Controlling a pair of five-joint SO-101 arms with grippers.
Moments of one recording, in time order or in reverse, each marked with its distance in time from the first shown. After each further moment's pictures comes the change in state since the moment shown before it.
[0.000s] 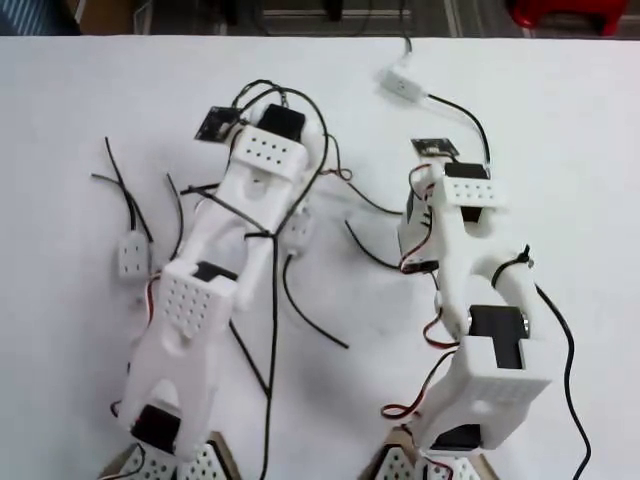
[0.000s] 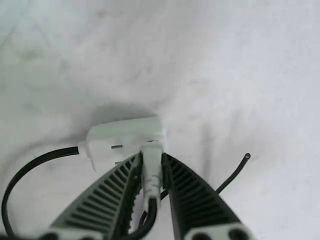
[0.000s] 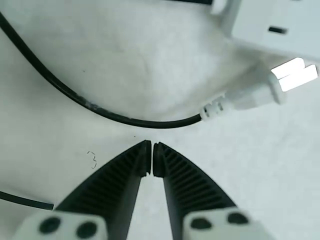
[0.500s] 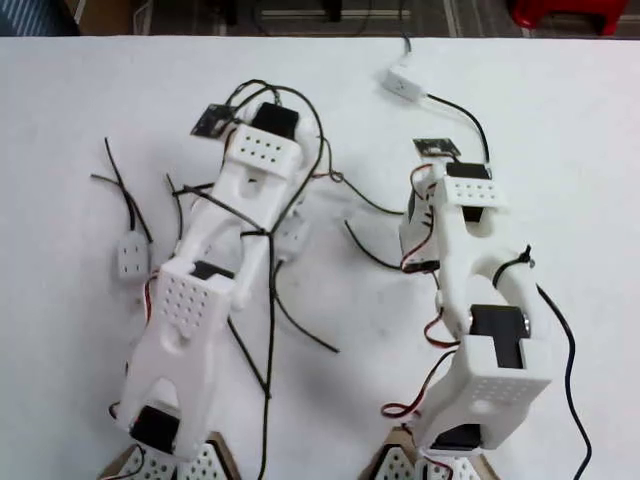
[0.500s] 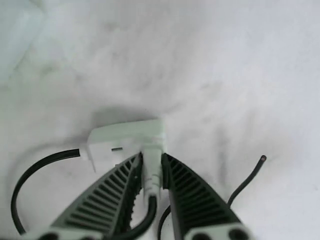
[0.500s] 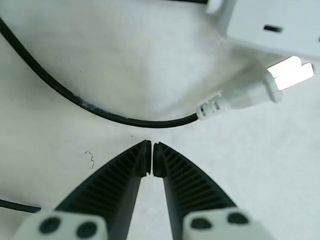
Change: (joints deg) left arm -1.9 1.3 -0.4 3.1 -6.8; right arm 0.6 0.0 0.0 0.0 0.0
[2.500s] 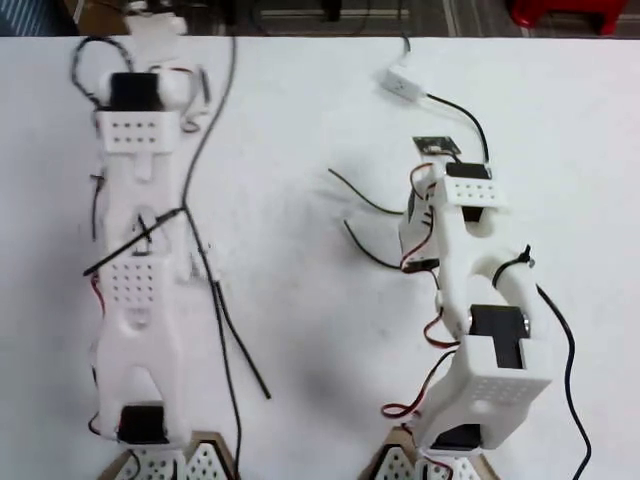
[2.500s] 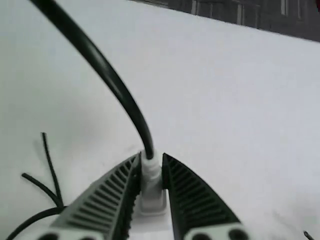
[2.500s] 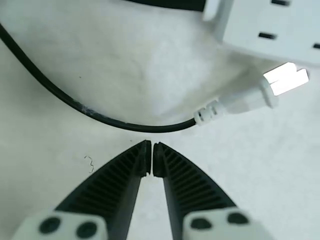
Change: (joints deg) left arm -24.3 3.2 -33.6 -6.2 -72.8; right arm -0.1 0.0 0.0 -1.1 0.0
